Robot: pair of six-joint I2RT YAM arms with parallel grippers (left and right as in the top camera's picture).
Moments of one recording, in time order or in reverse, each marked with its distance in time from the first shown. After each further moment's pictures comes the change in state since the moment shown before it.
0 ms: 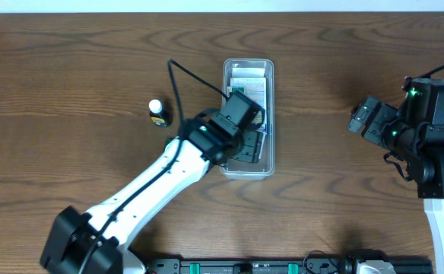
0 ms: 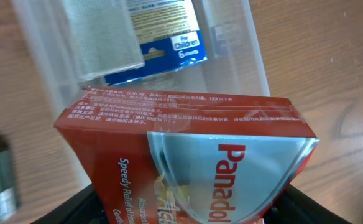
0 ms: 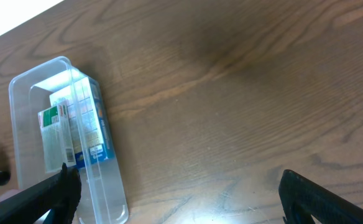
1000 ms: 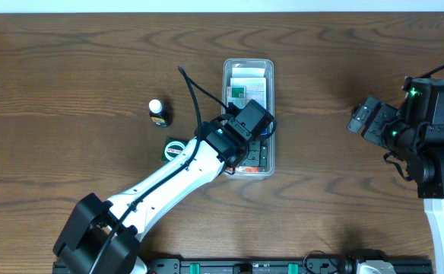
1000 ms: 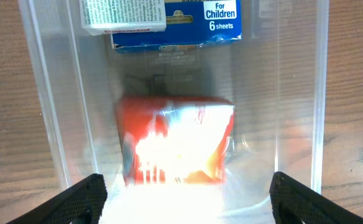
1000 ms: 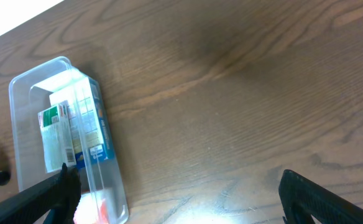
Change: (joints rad) left arm -0.045 0.060 0.000 -0.053 -0.075 -0.187; right arm 0.000 0.000 0.000 0.000 0.000 0.000
